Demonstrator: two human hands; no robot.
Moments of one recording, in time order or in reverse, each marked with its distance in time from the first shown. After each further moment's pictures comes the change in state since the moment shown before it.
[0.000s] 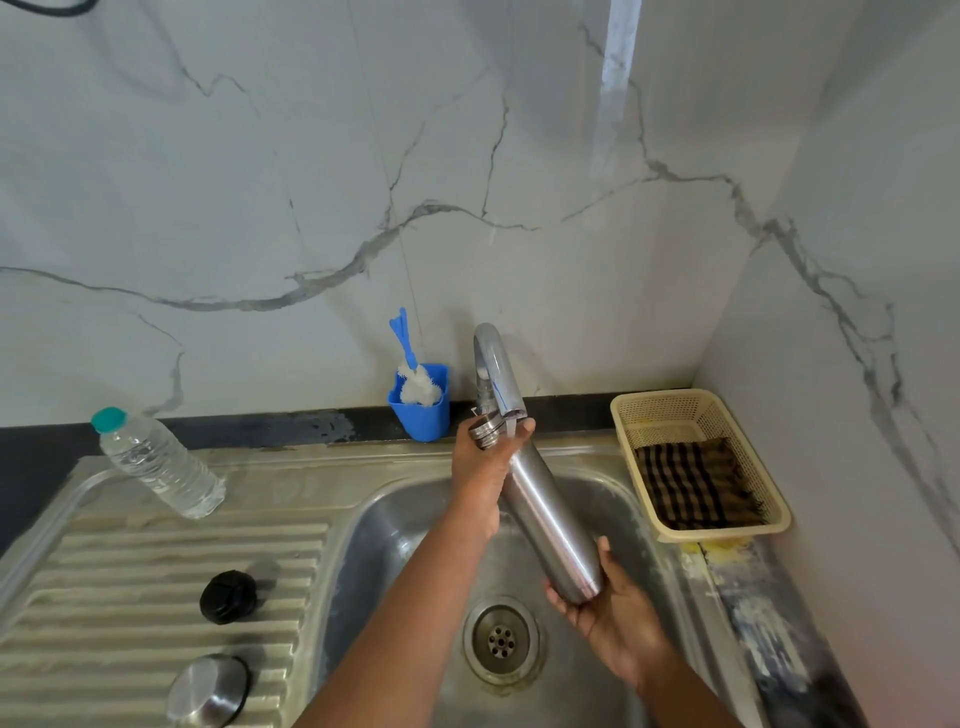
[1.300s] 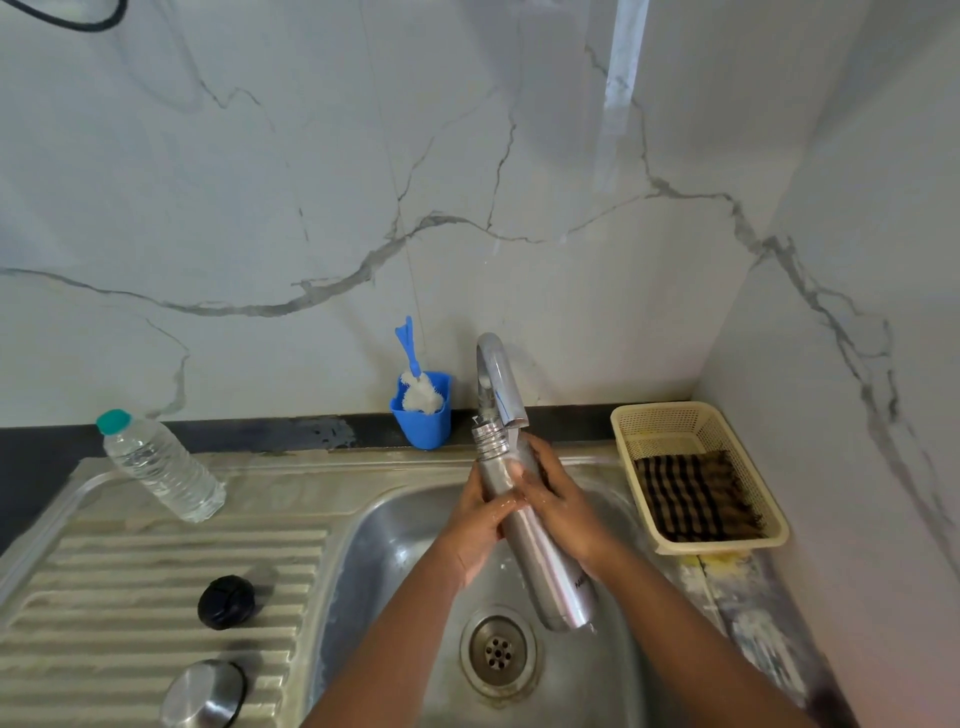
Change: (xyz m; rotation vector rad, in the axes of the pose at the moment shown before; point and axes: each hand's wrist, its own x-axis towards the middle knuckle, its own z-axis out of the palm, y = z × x) left_hand -0.014 -0.028 -0.038 0.084 -0.366 -0.087; right_hand 0.000 -0.047 0.114 -1.029 -0.330 -0.520
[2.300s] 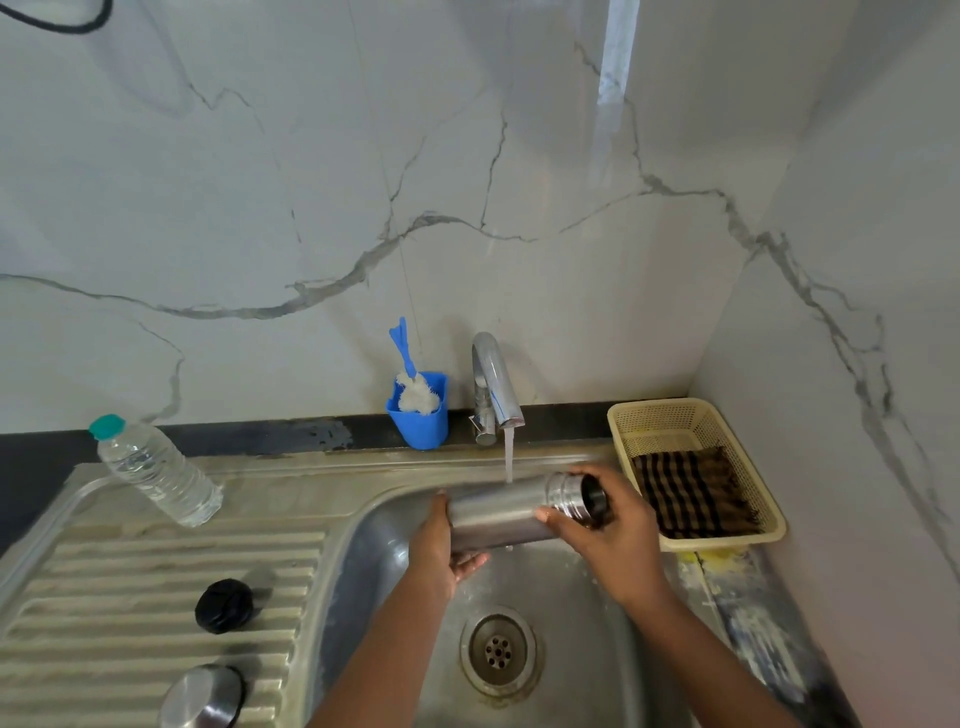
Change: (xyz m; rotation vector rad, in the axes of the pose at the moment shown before) left_hand 0.006 -0.023 -0.034 -0.279 0.623 -0.410; right_hand -0.048 0.014 -0.026 -0.229 0.402 -0.218
